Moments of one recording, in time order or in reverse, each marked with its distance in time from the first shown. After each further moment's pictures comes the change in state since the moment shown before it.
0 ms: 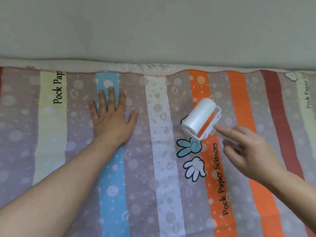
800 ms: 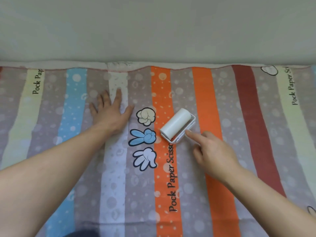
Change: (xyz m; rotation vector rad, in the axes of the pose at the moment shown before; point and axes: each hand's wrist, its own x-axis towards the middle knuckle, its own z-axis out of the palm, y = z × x) left_hand -0.026 0.132 0.005 -0.105 -0.070 -0.162; right_hand -0.046 0.106 0.010 -0.043 -0.207 0.068
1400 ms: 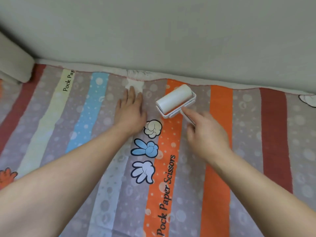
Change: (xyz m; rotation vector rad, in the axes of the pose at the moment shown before) left_hand 0.012 0.047 -0.011 0.048 0.136 -0.008; right_hand 0.104 -0.016 -0.039 0.226 0.140 -0.170
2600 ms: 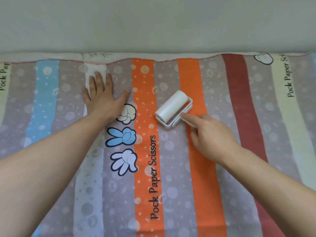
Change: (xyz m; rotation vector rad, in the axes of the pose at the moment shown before) left_hand 0.015 0.007 0.033 -0.059 0.007 0.002; right_hand -0.079 0.059 0.007 -0.261 -0.124 0.143
